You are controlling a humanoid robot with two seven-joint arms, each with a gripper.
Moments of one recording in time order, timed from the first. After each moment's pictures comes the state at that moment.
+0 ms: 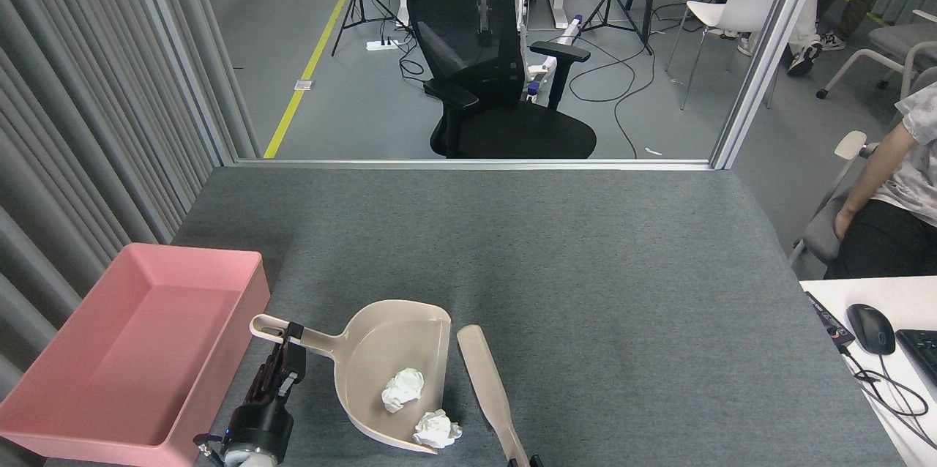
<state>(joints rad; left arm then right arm) -0.16 -0.01 0.14 -1.08 -0.72 -0.39 0.12 0.40 0.09 0.41 -1.65 1.50 0.07 -0.22</state>
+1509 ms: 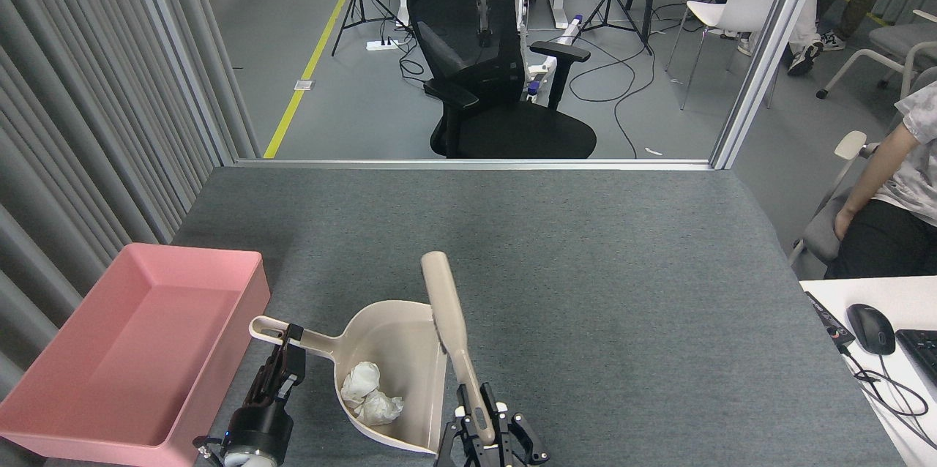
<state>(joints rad) -0.15 -0.01 0.14 -1.09 -0.72 -0.39 0.12 0.14 0.18 0.55 -1.49 1.44 0.29 -0.33</state>
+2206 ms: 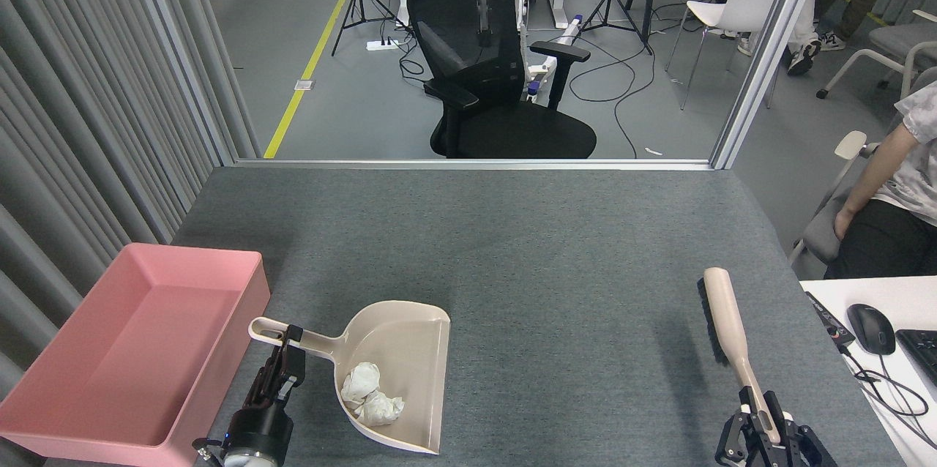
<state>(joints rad) -0.14 -0.02 0.14 -1.10 -0.72 -0.39 0.12 0.21 -0.15 -0.14 -1.49 1.24 -0.04 -0.25</state>
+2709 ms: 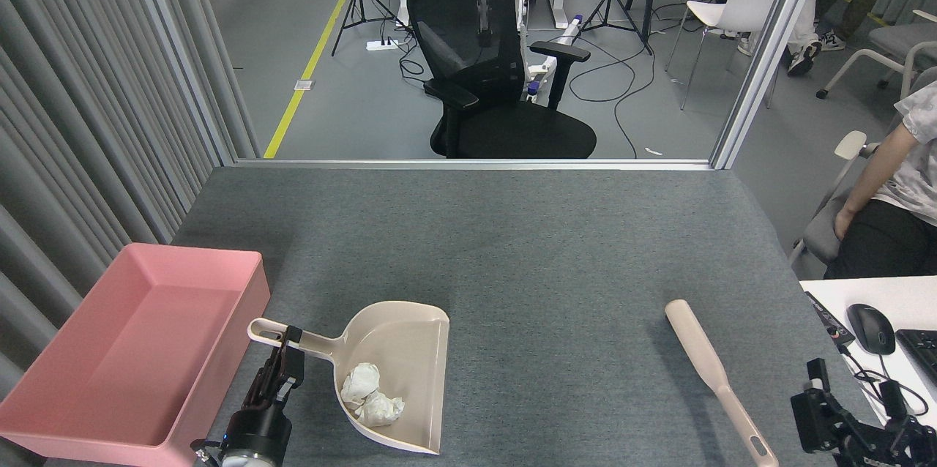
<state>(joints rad) -0.13 -0.01 0.14 -1.11 -0.72 -0.39 0.11 0.19 -0.17 -0.36 -1.56 1.05 -0.20 -0.26</state>
